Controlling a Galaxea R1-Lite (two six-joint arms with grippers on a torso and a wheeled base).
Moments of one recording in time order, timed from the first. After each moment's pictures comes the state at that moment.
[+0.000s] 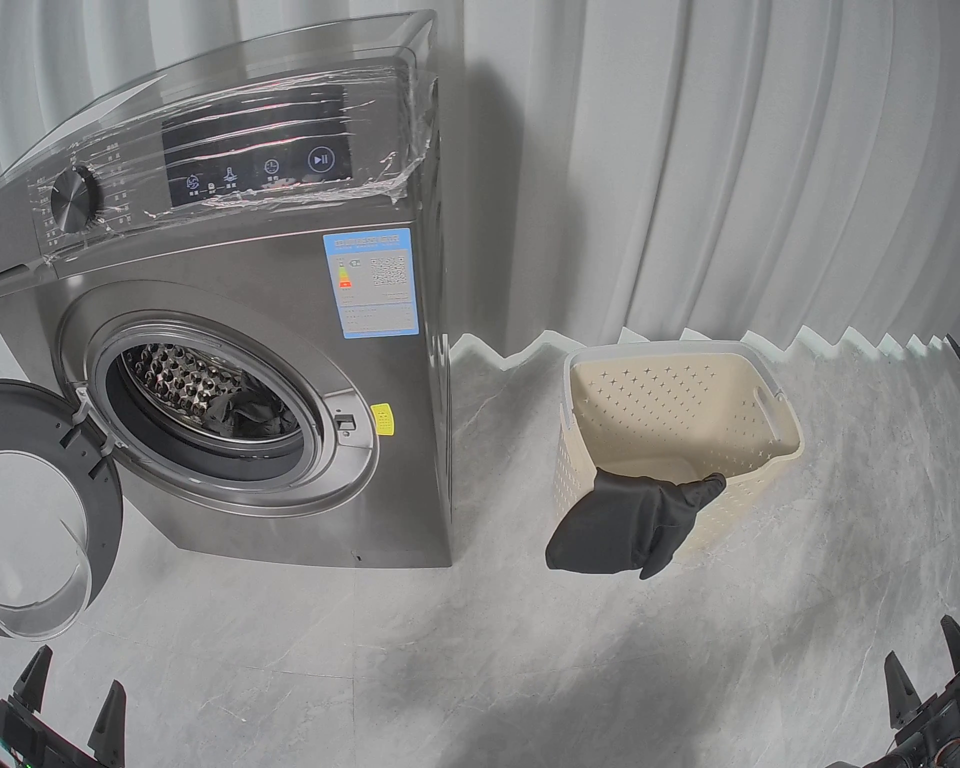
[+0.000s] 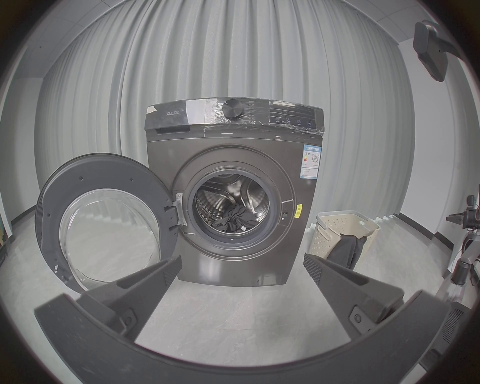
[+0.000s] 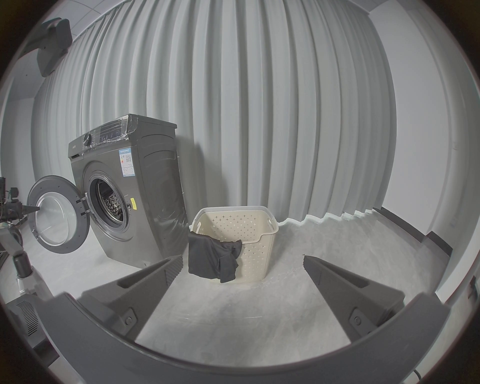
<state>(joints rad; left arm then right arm) 0.00 0.02 -0.02 0.00 0.01 -0.04 -0.01 0.02 -0.02 0.03 0.01 0.00</state>
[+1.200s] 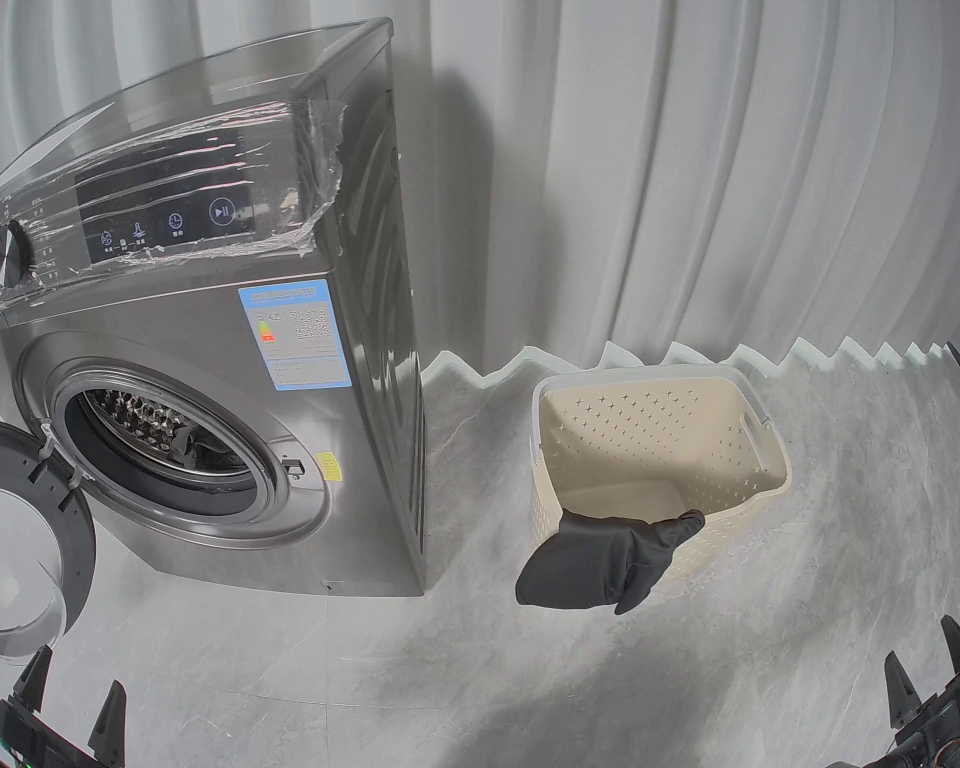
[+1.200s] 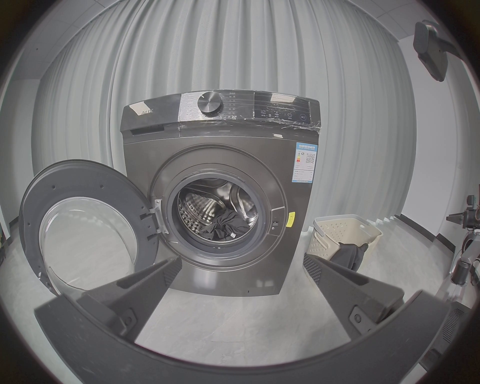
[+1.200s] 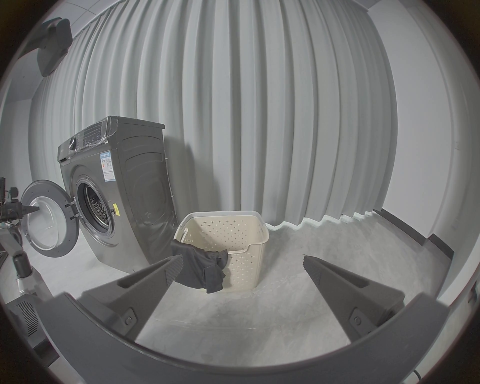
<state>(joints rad) 0.00 0.02 -0.02 0.00 0.01 -0.04 -0.01 0.02 -0.02 0.03 0.01 0.00</state>
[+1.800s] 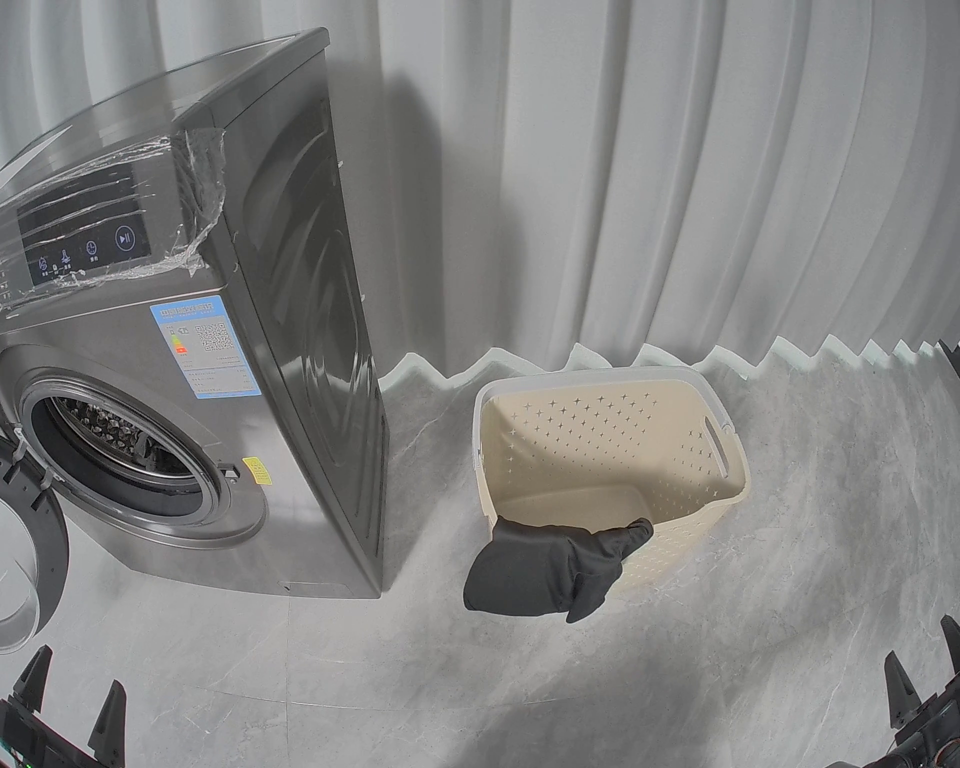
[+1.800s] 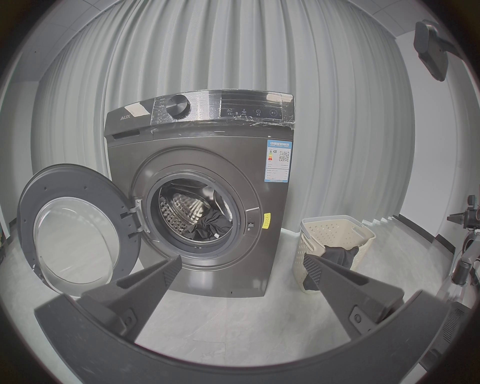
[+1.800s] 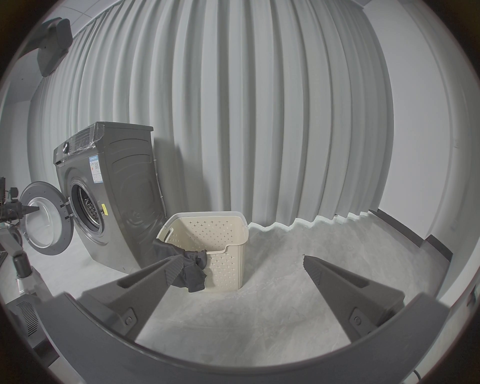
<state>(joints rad) 0.00 0.02 -0.02 0.00 0.01 -0.04 -0.01 0.02 -0.02 0.03 0.01 0.00</state>
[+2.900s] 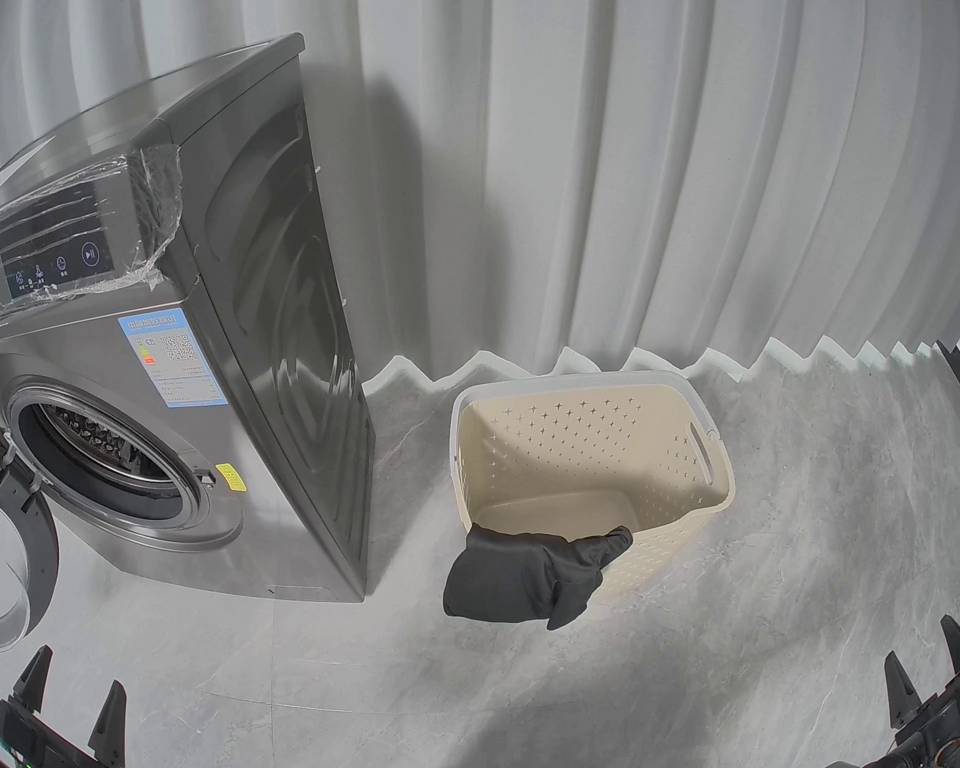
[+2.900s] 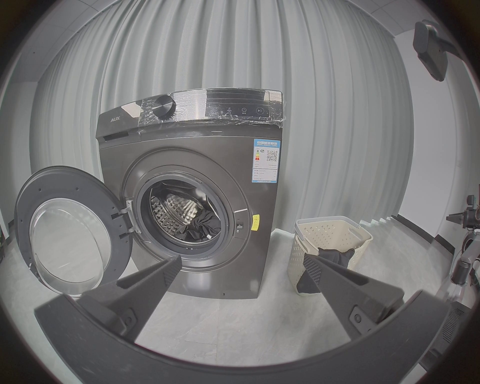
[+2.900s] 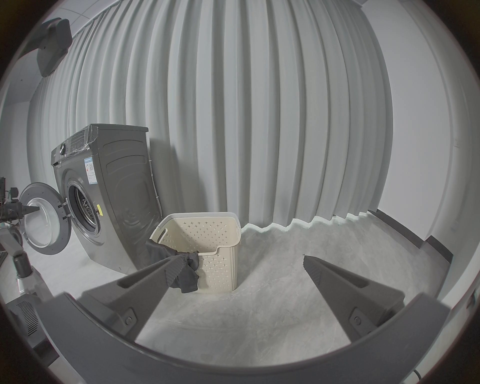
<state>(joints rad) 0.00 0.02 -0.02 0.00 0.01 -0.04 -0.01 0.02 -0.02 0.03 0.01 0.00</state>
